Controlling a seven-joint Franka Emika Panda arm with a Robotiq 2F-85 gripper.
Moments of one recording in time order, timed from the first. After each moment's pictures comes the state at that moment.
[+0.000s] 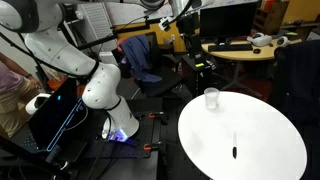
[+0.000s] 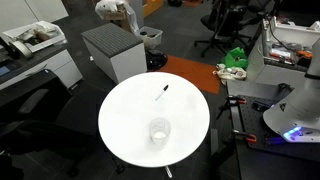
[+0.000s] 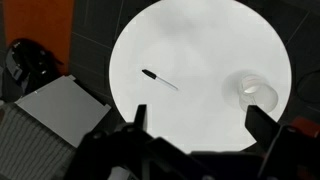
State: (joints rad) arm 0.02 -0.59 0.10 -2.38 -0.18 1.92 0.02
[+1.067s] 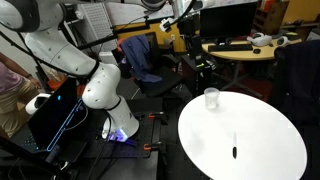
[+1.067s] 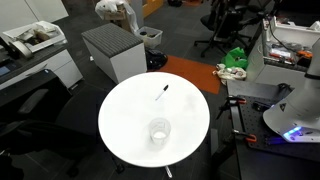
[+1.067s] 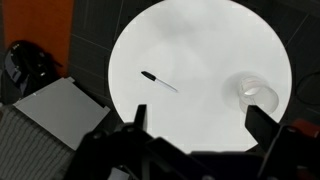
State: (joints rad) arm 0.02 -0.57 0.10 -2.38 -0.18 1.92 0.02
